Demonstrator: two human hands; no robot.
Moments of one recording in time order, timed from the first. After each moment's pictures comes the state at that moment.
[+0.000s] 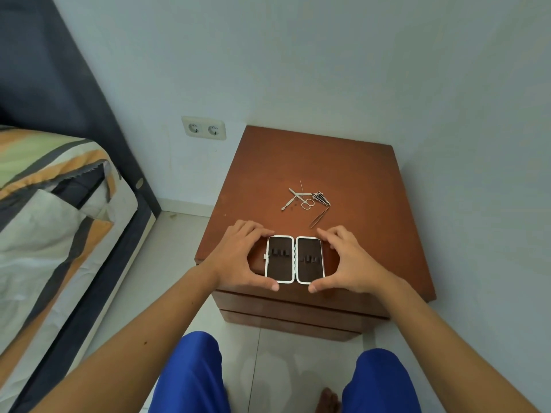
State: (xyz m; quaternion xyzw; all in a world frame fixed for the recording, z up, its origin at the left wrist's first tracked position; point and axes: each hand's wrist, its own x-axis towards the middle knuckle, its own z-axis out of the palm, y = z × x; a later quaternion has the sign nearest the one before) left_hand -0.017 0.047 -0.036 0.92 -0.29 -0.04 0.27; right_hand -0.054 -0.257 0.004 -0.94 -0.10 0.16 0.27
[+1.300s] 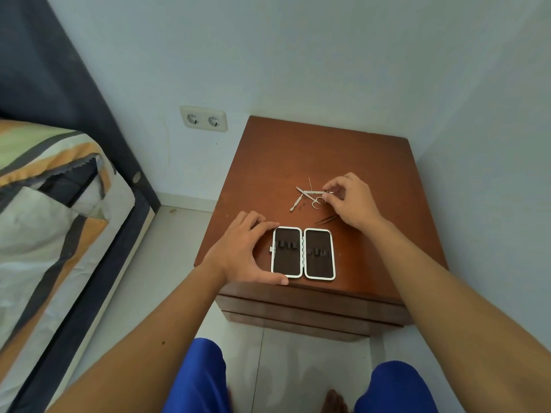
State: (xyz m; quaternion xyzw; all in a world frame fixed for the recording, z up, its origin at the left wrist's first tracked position) left_hand 0.007 0.047 -0.040 0.93 -0.27 -0.04 0.26; right_hand 0.084 -0.250 -0.008 -0.95 -0.02 -0.05 0.31
